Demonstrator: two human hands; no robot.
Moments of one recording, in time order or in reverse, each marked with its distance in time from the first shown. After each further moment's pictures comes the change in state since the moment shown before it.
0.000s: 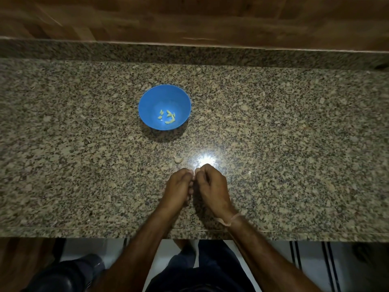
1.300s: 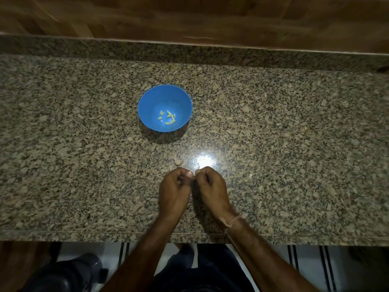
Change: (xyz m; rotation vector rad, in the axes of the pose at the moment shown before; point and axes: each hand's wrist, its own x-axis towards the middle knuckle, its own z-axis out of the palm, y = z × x) left_hand 0.005 -0.005 0.001 0.145 0.227 0.091; right_hand 0.005 0.002 0.005 0.112 -0.026 0.083
